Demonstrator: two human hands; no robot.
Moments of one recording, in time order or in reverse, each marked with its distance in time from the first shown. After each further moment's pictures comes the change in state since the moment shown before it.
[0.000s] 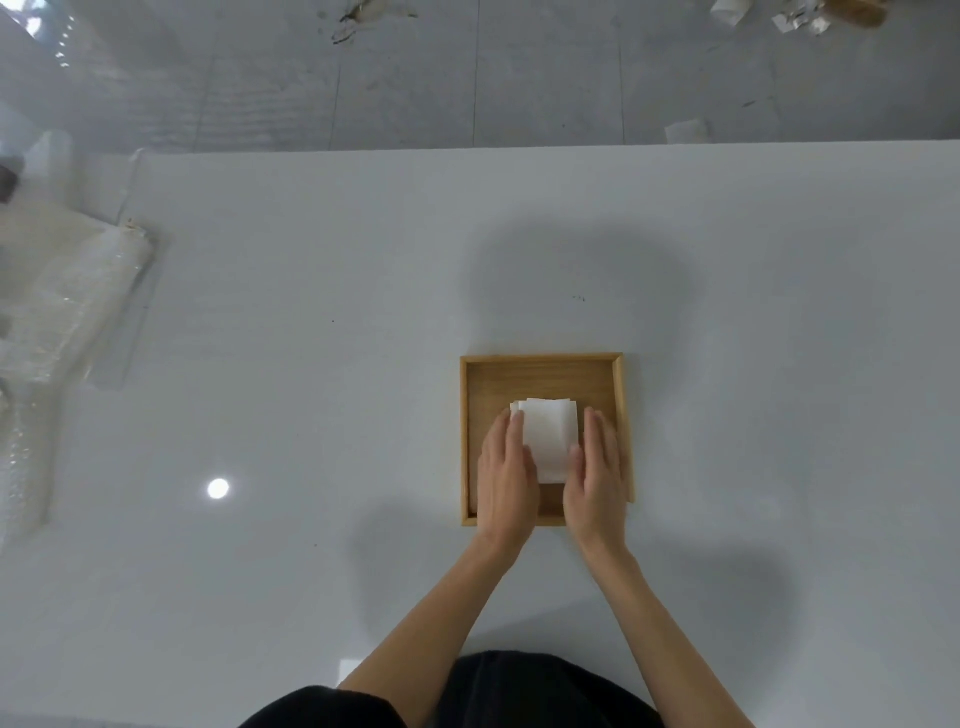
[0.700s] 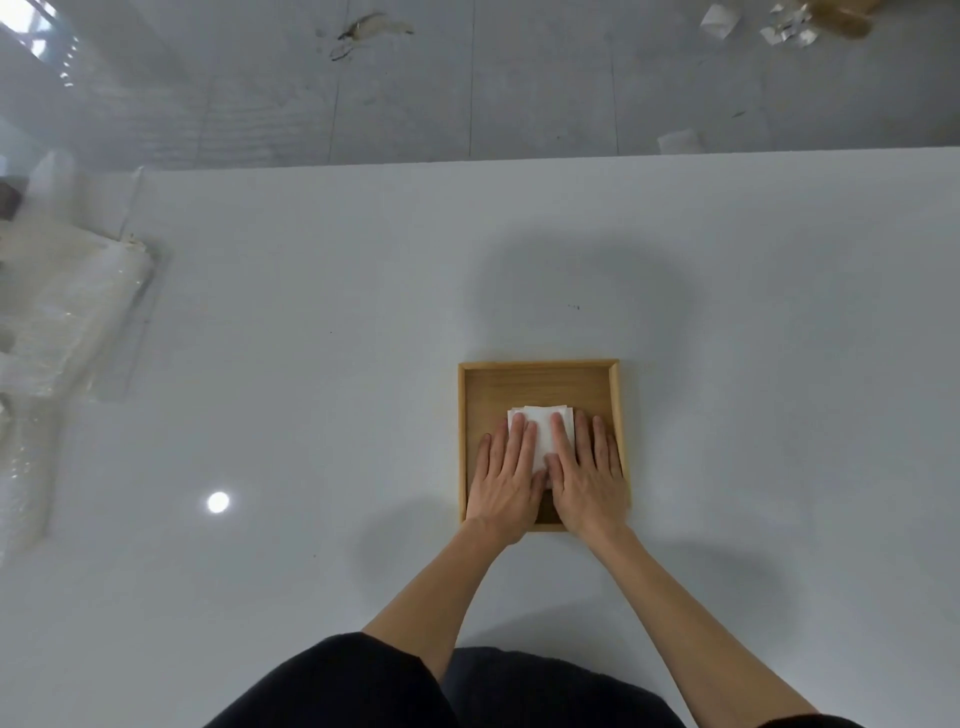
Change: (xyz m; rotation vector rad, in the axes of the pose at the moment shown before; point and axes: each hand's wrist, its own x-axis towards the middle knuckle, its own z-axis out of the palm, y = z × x) left_hand 0.013 -0.030 0.012 0.483 -0.363 0.228; right_hand 0.023 0.021 0.009 -0.559 -0.301 -0.228
